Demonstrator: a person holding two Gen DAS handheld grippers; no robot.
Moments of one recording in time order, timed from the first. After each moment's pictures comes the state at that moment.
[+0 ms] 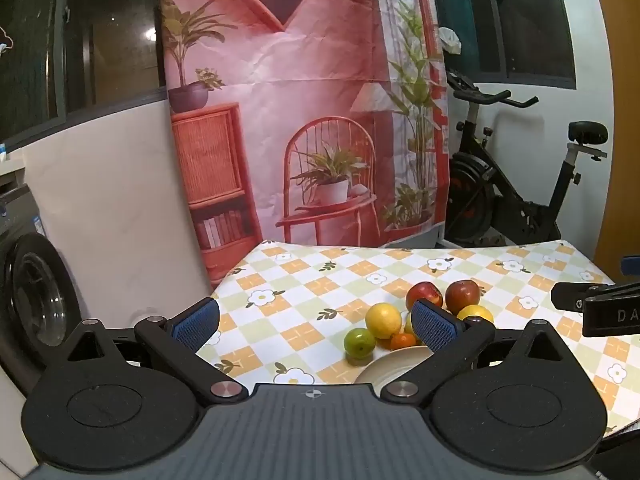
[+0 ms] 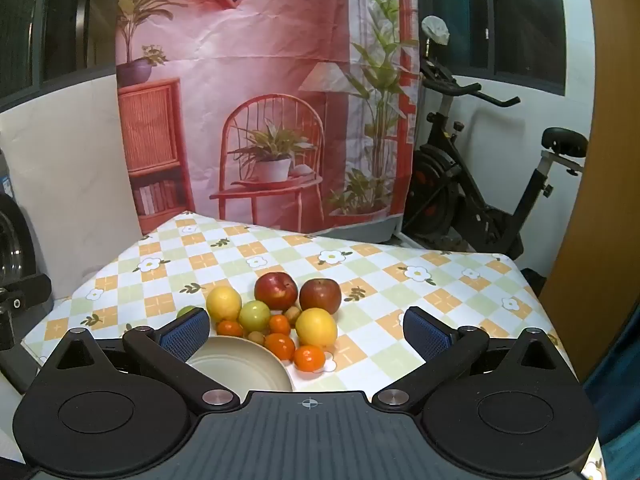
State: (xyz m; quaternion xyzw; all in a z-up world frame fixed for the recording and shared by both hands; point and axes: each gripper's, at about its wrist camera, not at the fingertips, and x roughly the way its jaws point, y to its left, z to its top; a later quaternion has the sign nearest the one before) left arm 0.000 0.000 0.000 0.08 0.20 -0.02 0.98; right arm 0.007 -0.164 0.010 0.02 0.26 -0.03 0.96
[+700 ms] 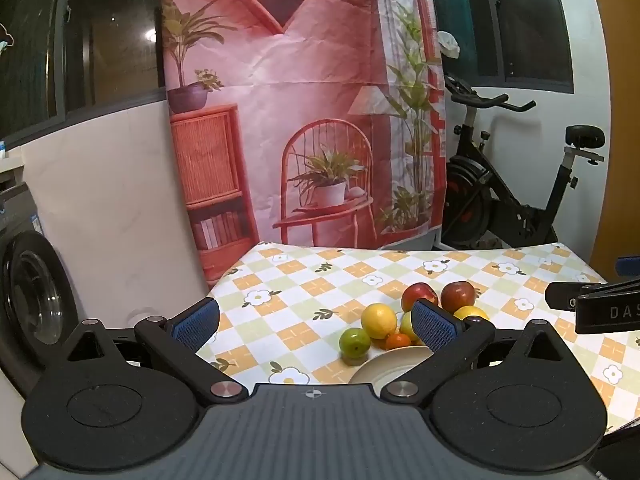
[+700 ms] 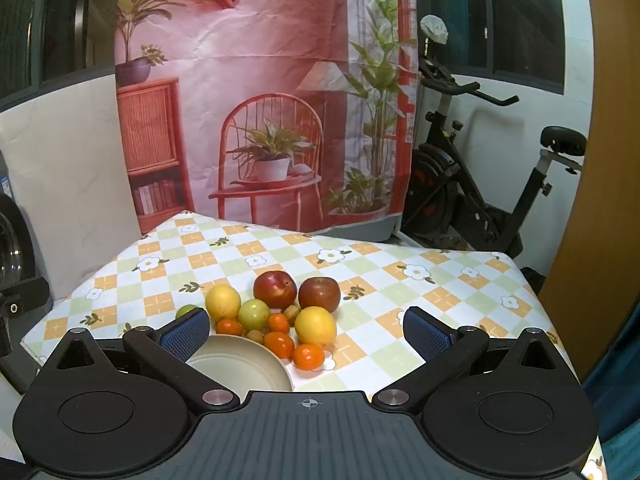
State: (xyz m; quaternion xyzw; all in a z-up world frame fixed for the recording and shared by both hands) left arm -0.002 0.001 0.001 0.08 0.20 -0.03 0.98; right arm 0.006 -0.165 0.009 0.02 0.26 -0.03 0.97
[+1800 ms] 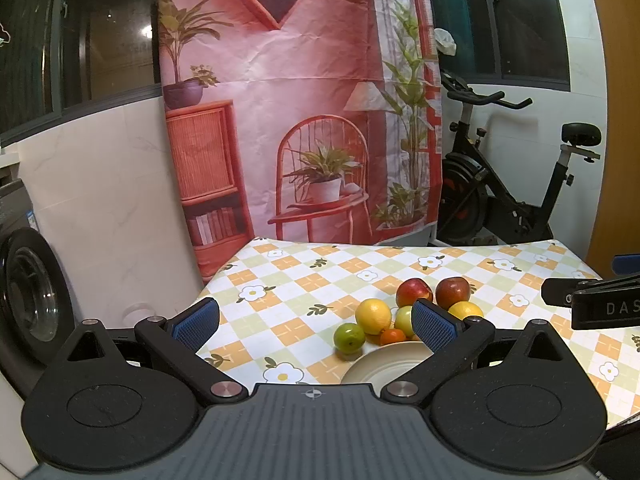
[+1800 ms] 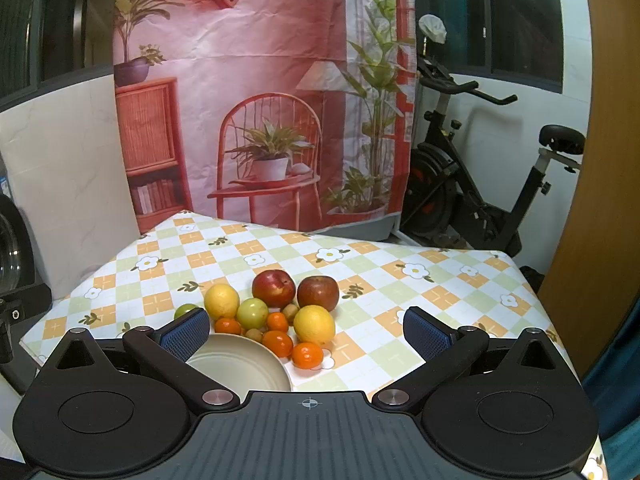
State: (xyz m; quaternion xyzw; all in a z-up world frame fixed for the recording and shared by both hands) left arm -0.003 0.000 -0.001 0.08 0.21 -0.03 0.97; right arm 0.005 -0.165 0.008 0.02 0.26 -0.03 0.96
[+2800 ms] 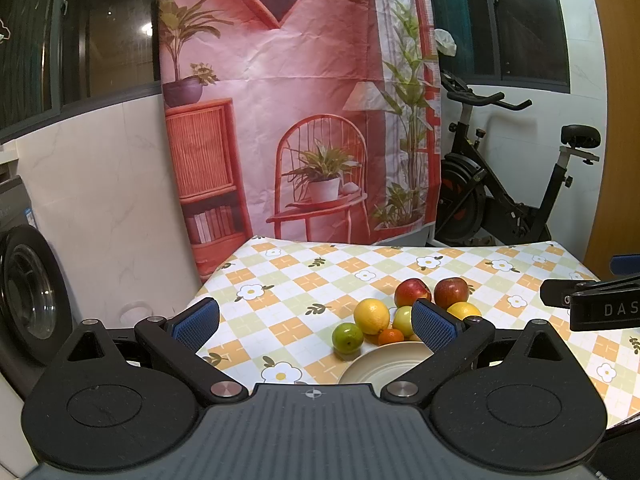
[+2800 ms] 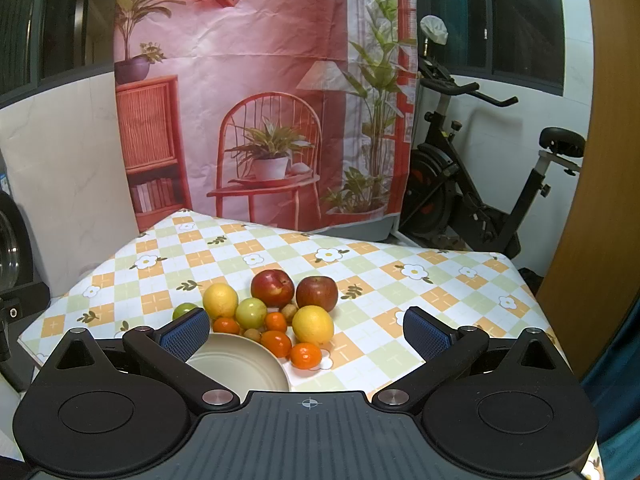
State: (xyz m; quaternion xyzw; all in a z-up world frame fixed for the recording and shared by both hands) left arm -0.003 -0.003 -0.004 0.07 0.21 -0.03 0.97; right arm 0.007 -0.164 0.007 0.02 0.26 -0.03 0.96
